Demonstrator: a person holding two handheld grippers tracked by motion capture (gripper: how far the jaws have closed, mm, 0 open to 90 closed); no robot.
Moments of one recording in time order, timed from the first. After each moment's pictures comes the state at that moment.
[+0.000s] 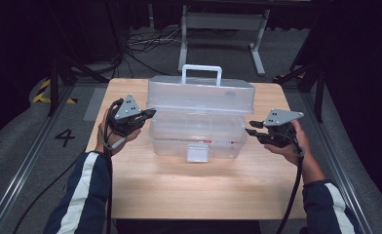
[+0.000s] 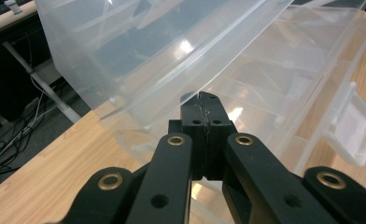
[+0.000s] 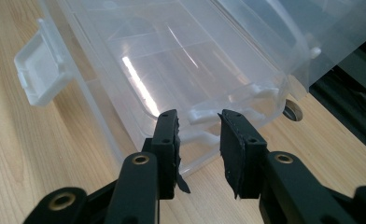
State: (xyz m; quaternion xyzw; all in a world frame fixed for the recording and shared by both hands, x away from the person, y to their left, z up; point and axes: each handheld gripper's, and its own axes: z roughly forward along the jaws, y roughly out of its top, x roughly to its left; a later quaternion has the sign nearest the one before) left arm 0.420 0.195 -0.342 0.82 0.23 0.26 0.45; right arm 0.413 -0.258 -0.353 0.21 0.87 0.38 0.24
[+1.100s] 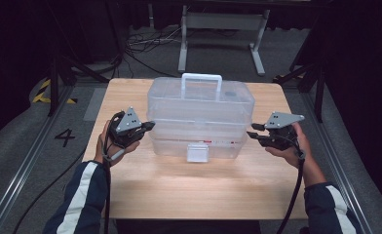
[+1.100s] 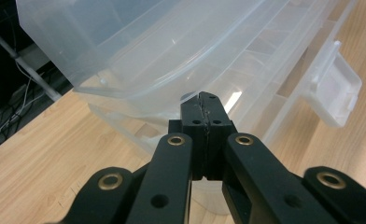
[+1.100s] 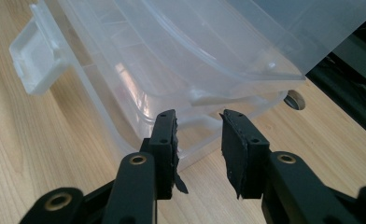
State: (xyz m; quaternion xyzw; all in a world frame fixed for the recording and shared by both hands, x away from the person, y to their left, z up) left arm 0.403 0.198 -0.366 0.84 0.23 0.24 0.43; right arm 0.410 -0.263 -0.362 0.23 0.87 0.37 0.24
